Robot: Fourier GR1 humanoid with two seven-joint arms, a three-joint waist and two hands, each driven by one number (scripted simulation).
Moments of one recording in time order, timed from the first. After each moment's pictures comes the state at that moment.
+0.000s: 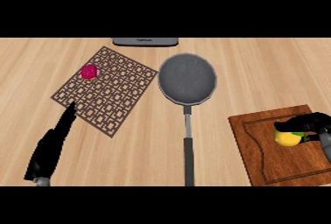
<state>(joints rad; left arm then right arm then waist) 0.07 0.35 -0.15 -1.58 -0.04 0.16 0.13 -0.29 -0.68 0.26 -1.18 -0.09 -0.07 1.01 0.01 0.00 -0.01</state>
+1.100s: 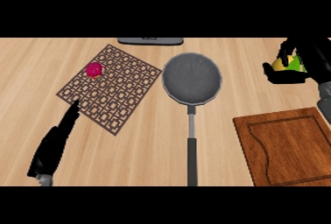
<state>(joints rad) 0.04 0.34 -0.15 -1.58 -0.05 0.13 0.13 -0.69 -0.74 0.37 -1.11 0.41 -0.19 0.08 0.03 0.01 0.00</state>
